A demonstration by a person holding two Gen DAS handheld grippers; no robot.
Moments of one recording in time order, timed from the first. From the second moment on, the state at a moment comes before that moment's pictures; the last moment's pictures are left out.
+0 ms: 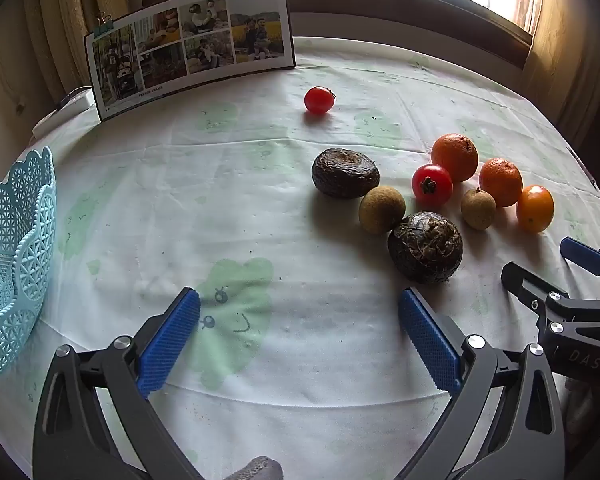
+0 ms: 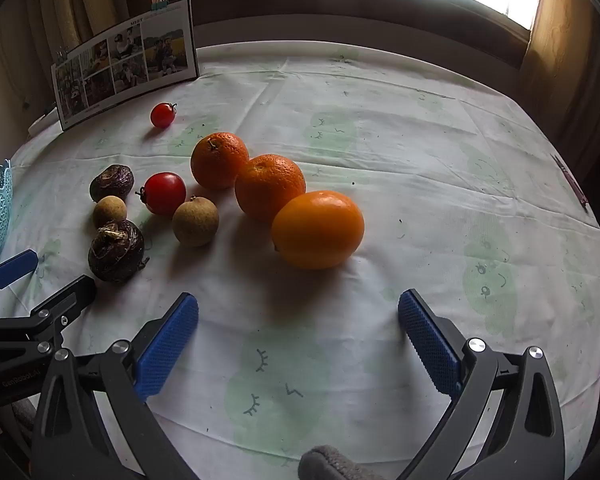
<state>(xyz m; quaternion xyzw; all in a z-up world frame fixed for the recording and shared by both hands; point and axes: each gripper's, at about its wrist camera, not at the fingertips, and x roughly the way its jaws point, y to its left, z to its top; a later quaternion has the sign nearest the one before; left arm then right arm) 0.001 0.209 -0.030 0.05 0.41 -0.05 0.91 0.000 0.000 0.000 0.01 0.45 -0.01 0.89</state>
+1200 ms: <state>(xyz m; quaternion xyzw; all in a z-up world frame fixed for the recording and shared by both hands) 0.001 0.207 -0.034 0.07 0.42 -0.09 0.90 0.000 0.000 0.000 0.01 0.45 -0.01 0.89</state>
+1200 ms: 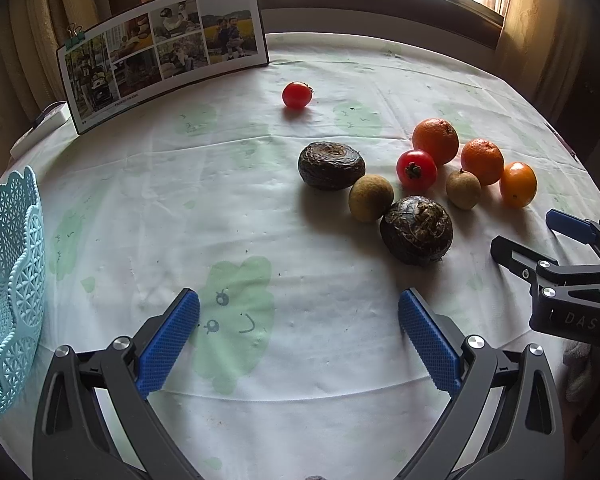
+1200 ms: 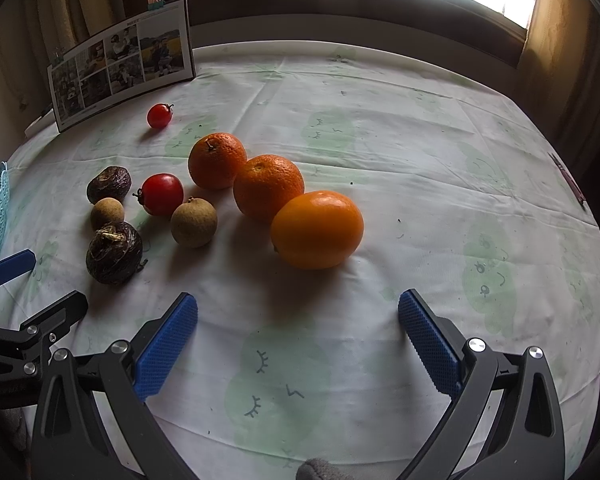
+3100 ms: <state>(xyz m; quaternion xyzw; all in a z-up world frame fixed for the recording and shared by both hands) -0.063 0.220 0.001 0.04 0.37 -0.10 0.92 -0.008 -0.015 0.016 0.00 0.42 0.04 0.91</state>
